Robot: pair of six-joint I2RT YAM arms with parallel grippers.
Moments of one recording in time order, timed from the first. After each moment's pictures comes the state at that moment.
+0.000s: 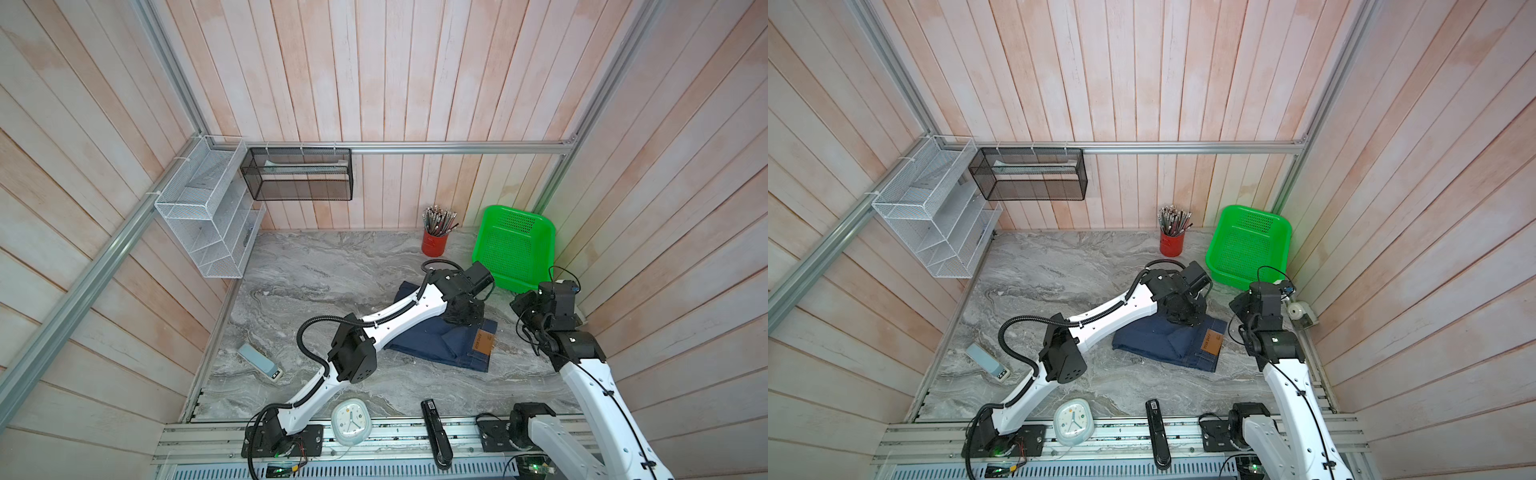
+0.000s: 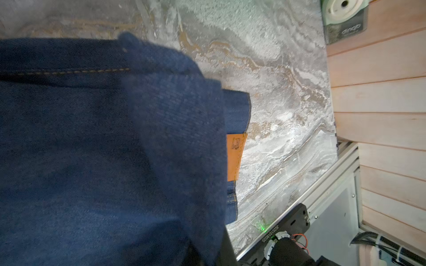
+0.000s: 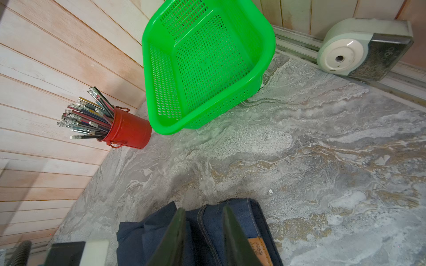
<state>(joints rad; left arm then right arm) -1.04 2.45 2.51 -1.13 0.18 -0.68 0.04 0.84 0.77 -0.56 0.17 0.88</state>
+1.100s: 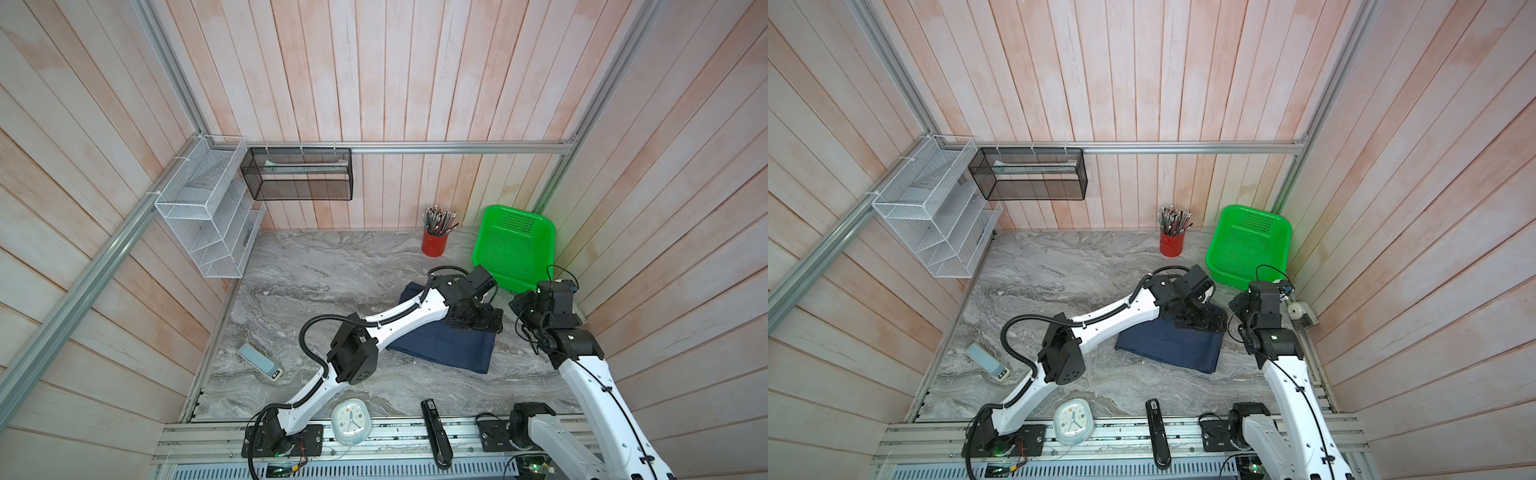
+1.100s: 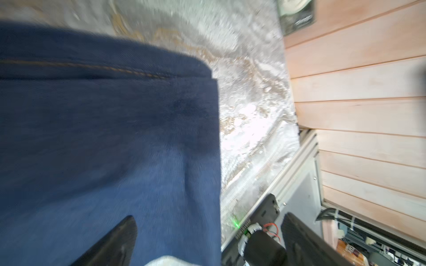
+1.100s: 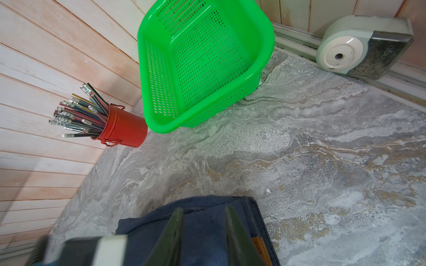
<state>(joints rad) -1.04 2.40 2.37 -0.94 0.32 -0.70 0.04 0.86 0.77 -0.56 0.17 0.87</state>
